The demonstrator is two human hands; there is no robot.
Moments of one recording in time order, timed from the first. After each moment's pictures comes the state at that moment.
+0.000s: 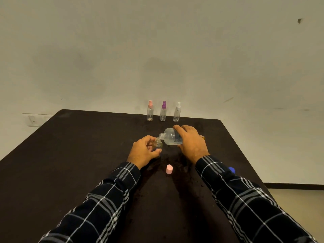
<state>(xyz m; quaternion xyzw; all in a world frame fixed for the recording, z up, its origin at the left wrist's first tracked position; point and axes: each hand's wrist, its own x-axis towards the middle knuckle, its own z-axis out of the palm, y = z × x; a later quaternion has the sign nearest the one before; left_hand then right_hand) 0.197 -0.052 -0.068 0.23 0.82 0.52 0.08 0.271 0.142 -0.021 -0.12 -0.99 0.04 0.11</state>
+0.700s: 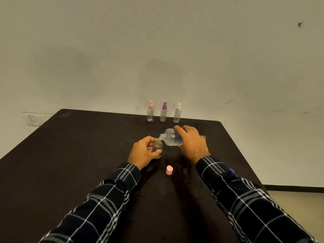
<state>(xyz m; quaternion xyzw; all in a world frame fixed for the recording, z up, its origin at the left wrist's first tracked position) 0.198 -0.051 -0.068 0.24 0.82 0.51 0.07 0.275 0.138 -0.010 -0.12 -0.99 0.02 0.09</state>
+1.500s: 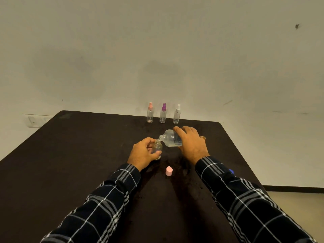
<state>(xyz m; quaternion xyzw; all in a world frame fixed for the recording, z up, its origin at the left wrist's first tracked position) 0.199 -0.052 -0.069 0.24 0.81 0.52 0.07 0.276 0.135 -0.007 -0.13 -0.99 0.00 0.10</state>
